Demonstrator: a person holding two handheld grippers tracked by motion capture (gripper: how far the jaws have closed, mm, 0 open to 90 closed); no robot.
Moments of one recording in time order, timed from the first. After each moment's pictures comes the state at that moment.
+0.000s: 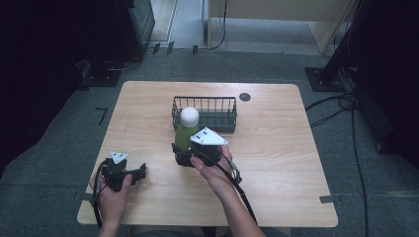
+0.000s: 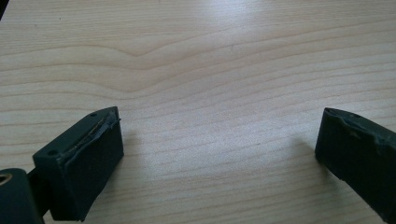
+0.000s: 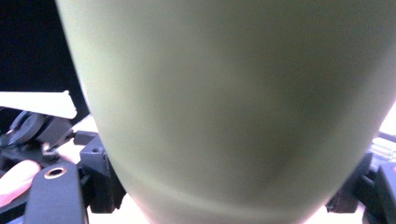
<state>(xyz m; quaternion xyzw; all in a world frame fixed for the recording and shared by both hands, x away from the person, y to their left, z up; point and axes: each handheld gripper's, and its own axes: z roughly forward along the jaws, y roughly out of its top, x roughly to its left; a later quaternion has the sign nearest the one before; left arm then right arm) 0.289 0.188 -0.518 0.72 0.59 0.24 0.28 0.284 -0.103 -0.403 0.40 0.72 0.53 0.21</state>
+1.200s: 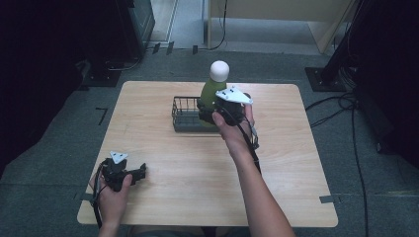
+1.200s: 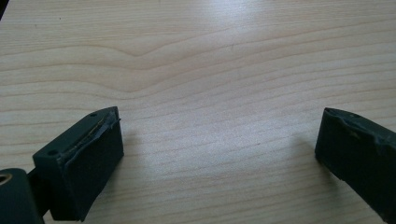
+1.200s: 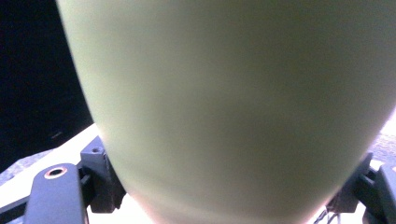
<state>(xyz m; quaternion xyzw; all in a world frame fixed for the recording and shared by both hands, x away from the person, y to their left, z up) 0.289 0.188 -0.518 0.72 0.59 0.24 0.28 0.359 -0.157 -0.342 0.45 0.66 0.52 0.29</state>
